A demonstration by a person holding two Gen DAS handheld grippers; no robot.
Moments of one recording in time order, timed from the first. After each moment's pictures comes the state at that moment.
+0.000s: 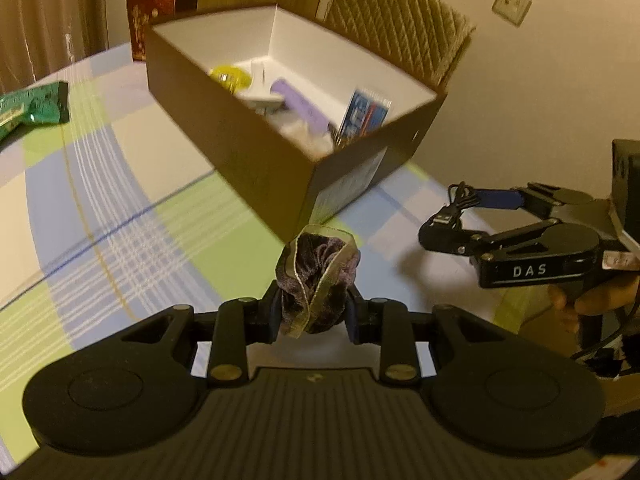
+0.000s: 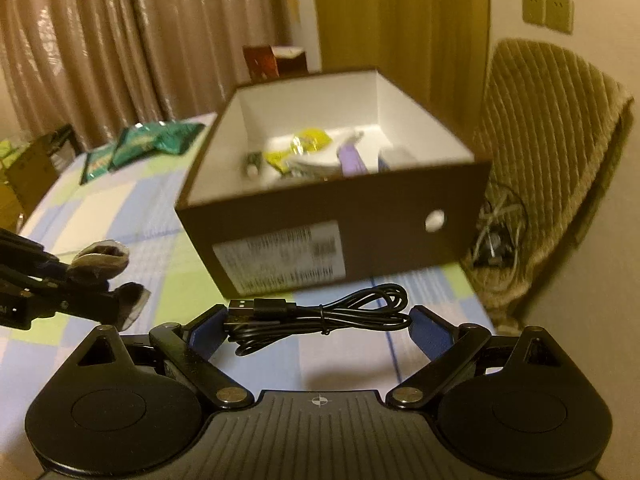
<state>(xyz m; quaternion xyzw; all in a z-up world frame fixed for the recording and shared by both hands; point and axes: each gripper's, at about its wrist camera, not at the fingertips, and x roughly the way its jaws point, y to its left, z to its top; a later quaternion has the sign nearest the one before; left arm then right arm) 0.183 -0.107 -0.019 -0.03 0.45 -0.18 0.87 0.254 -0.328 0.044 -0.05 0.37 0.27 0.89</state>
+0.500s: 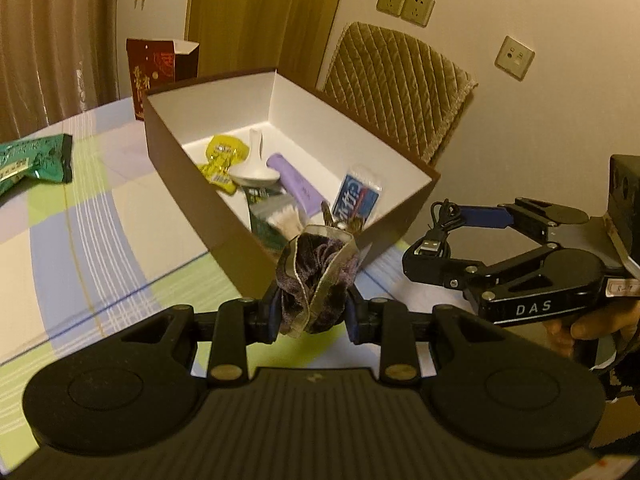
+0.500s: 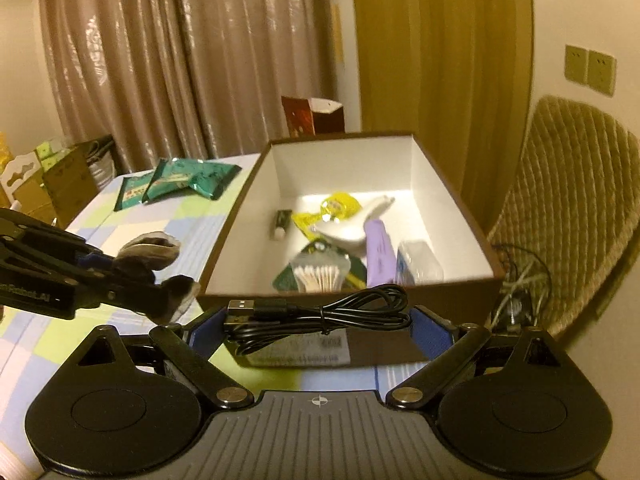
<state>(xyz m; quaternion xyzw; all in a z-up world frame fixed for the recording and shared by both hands) 0.215 -0.128 0.024 -0.04 0.40 -0.16 0.90 0.293 -0.326 0.089 -0.06 0.32 0.34 0.88</state>
